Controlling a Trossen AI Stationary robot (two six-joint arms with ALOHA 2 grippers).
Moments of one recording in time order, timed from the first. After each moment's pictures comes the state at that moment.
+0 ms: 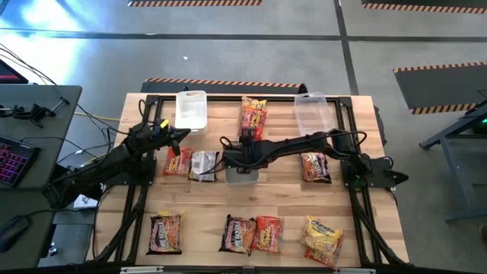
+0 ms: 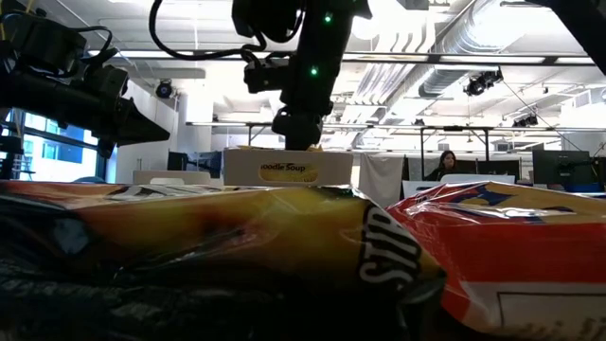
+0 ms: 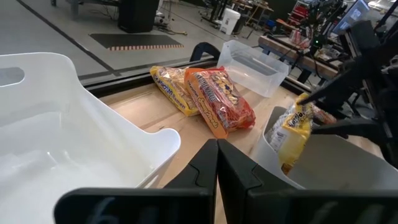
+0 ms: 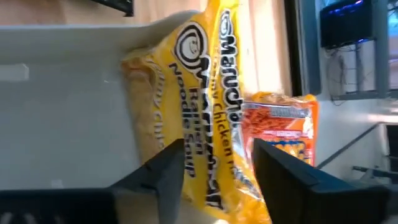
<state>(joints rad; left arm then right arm) 0.66 0.25 0.01 0.03 0.14 -0.30 0.06 2.17 1.82 -0.89 0.69 -0.03</state>
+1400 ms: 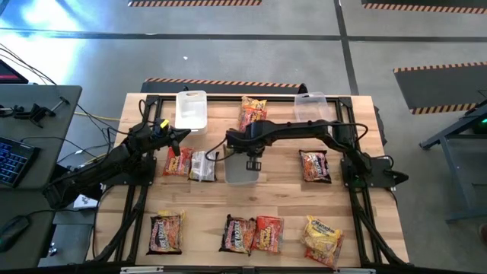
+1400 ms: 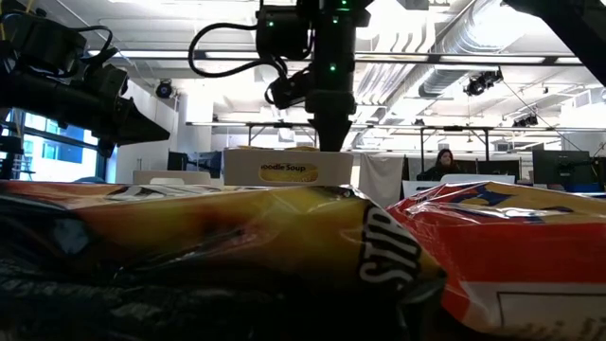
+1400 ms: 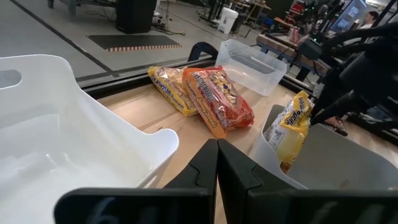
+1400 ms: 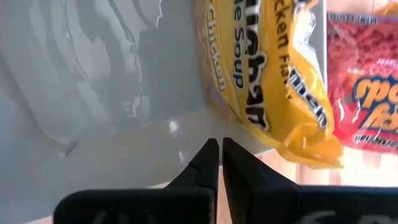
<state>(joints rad) 0.66 0.25 0.01 0.03 0.15 -0.28 -0.08 2.17 1.90 -1.20 0.17 0.00</state>
